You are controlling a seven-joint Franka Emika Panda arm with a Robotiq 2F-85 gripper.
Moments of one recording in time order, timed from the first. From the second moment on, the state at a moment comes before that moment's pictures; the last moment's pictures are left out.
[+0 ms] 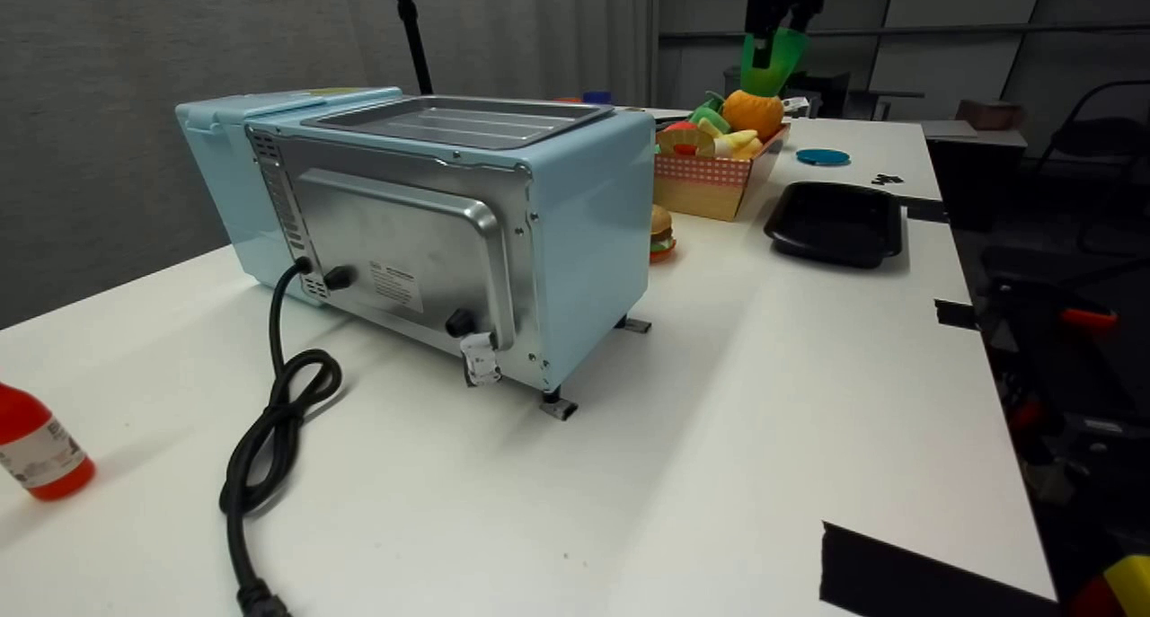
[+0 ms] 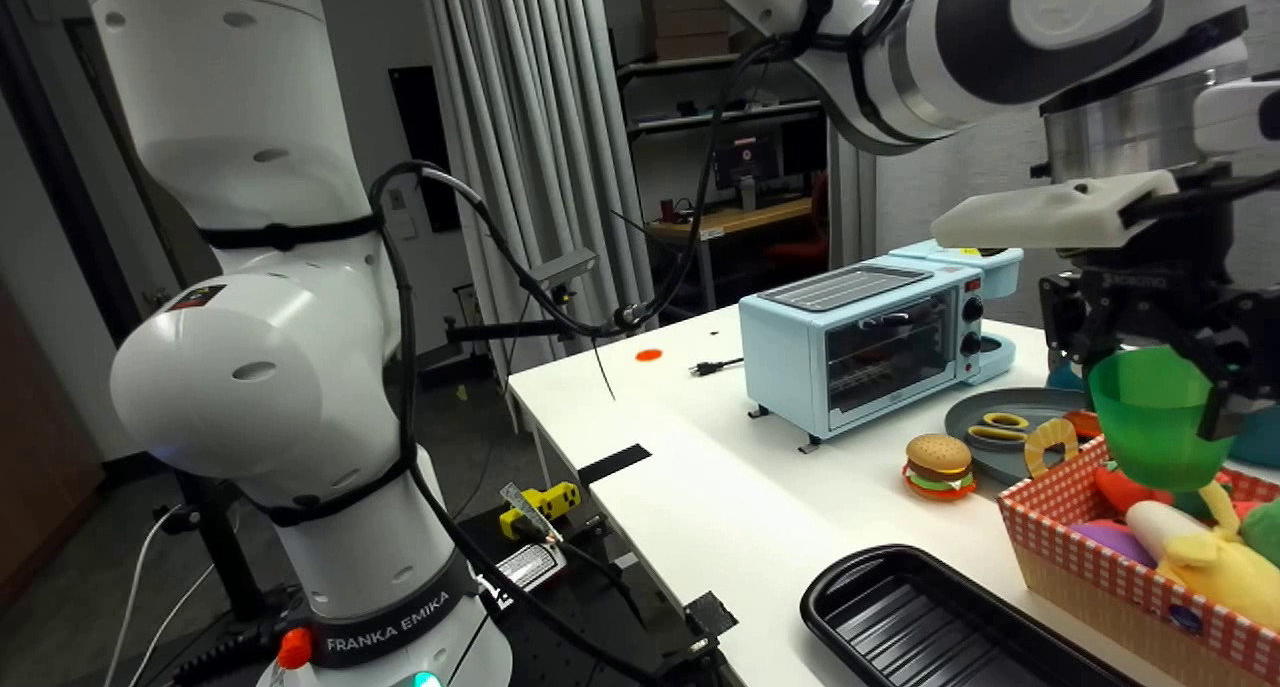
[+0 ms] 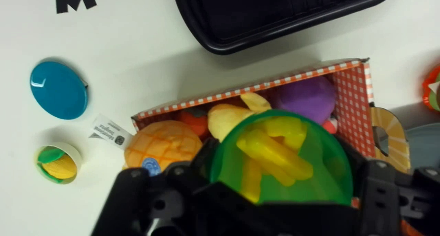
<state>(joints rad) -0.27 0.10 -0.23 -2.18 -0.15 2.39 -0.03</state>
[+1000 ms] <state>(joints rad) -0.23 0.32 -0.18 -1.97 -0.06 2.59 0.01</state>
